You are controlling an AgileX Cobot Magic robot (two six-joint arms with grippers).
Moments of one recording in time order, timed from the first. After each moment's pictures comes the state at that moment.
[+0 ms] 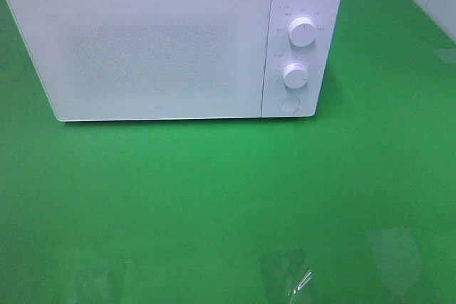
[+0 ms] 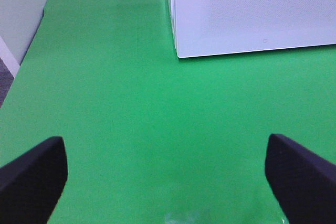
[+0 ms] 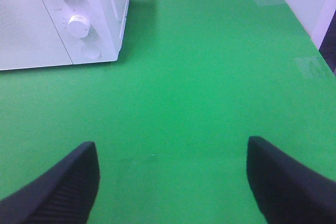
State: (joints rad) left arm 0.04 -0.01 -0.50 -0.09 1.04 0.14; right arm 0.02 -0.01 -0.51 -0.03 1.00 0.07
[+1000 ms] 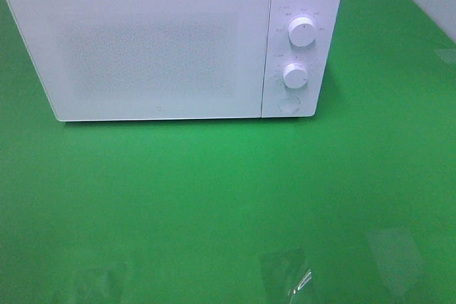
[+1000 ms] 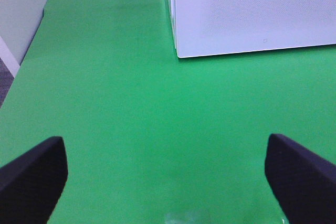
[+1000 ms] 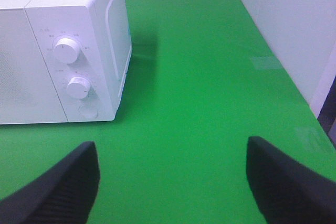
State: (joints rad) left arm 0.04 -0.01 -0.50 -0.09 1.04 0.14; right arm 0.03 0.17 -0.48 -0.05 0.65 0.02
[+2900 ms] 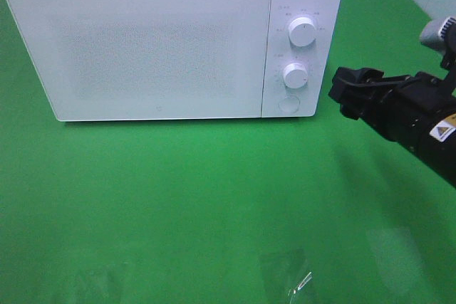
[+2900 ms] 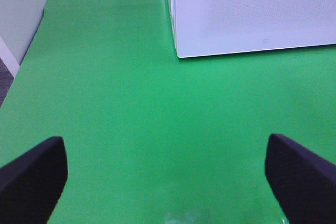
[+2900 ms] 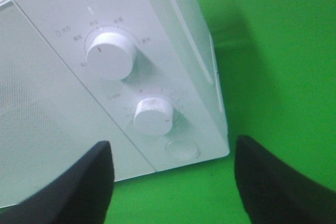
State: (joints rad) left arm 0.04 -0.01 -0.50 -0.09 1.04 0.14; right arm 0.54 1.54 -0.31 0.39 -0.99 0.27
